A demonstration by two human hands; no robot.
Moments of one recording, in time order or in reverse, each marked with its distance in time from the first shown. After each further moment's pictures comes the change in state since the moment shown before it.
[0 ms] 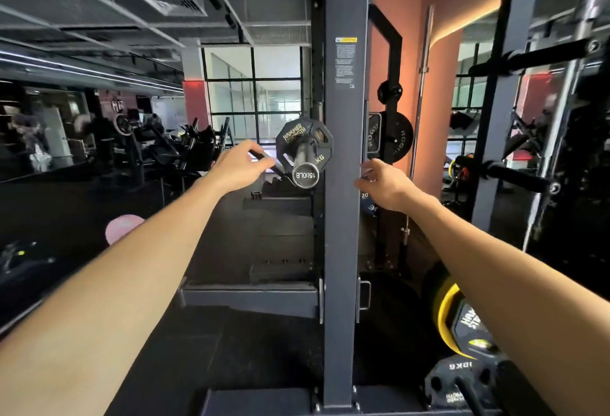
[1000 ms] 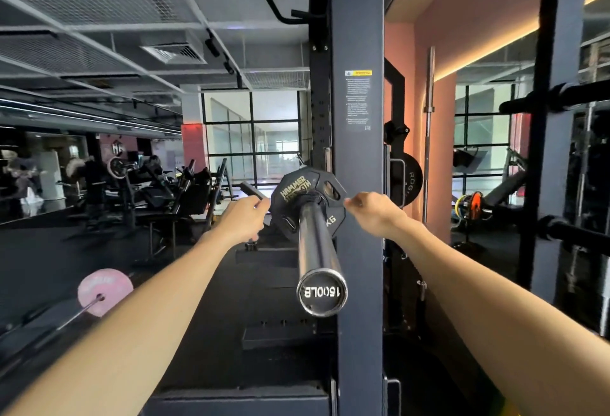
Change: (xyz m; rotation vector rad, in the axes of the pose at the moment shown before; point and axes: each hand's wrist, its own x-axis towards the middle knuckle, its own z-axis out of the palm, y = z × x) left_hand 0.210 -0.063 0.080 -0.029 -0.014 -0.032; right_hand 0.217 0.008 0.049 -0.093 0.009 -0.018
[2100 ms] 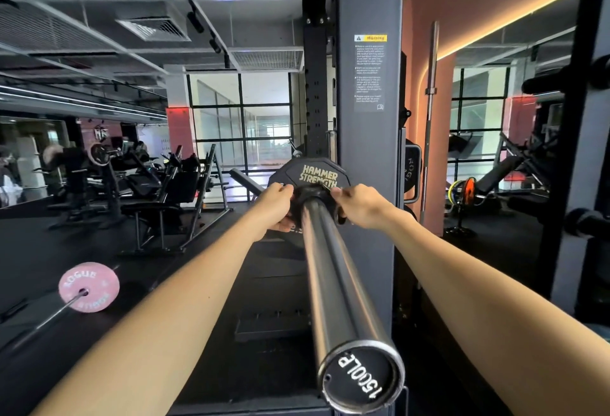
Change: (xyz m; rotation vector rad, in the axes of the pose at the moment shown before) left_hand 0.083 0.018 0.060 -0.458 -0.185 -0.175; right_hand 0.093 0.006 0.050 0.049 -0.064 0.089
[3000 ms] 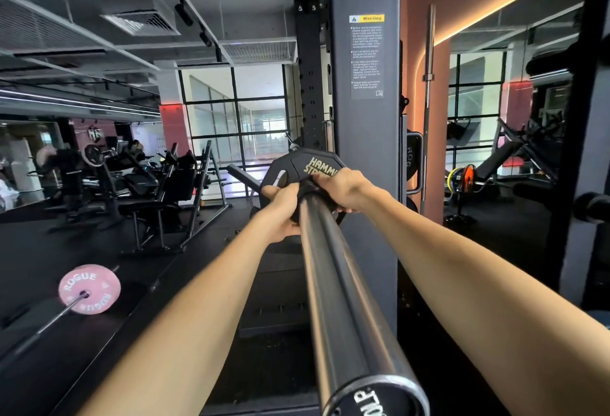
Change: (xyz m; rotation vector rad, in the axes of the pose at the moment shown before) left_hand 0.015 0.000 0.030 -0.405 -0.085 -0.201; right_hand 0.027 -0.024 0.005 0.064 0.017 0.102
